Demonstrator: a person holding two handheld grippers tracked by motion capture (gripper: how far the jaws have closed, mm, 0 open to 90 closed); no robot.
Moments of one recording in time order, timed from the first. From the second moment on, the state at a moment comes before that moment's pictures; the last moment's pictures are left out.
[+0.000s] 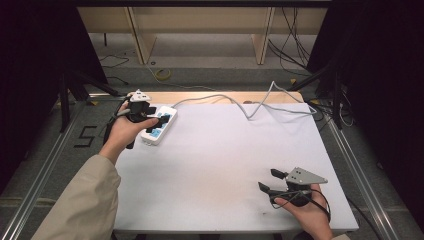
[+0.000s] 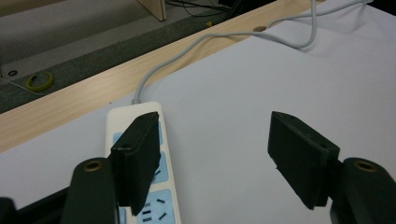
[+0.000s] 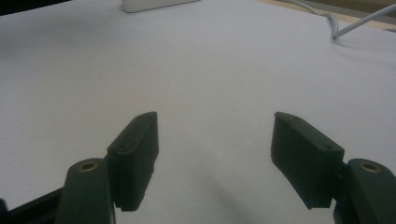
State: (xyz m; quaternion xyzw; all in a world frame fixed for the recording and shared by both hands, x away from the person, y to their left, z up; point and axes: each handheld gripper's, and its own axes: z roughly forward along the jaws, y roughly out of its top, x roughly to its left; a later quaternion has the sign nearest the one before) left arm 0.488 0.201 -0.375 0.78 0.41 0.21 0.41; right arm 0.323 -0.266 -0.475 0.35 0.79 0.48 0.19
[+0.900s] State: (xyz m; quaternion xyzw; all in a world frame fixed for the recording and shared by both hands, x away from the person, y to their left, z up) left arm 0.412 0.171 -0.397 0.80 0.34 0.21 0.44; right arm 0.322 -0.265 -0.474 0.34 0.79 0.48 0.19
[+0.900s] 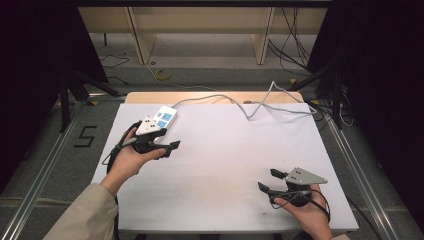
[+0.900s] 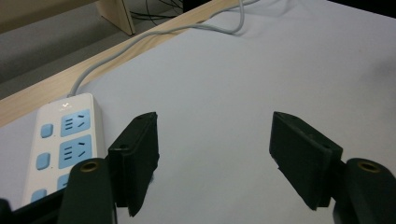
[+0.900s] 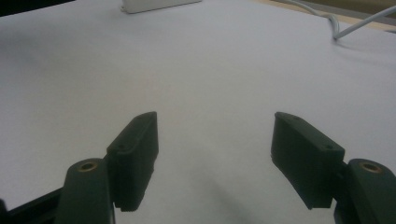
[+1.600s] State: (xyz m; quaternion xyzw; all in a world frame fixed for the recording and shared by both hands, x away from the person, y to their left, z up) left arm 0.363 0.161 -0.447 0.82 0.31 0.19 0.43; right arm 0.322 -0.264 -0.474 0.34 0.79 0.48 0.19
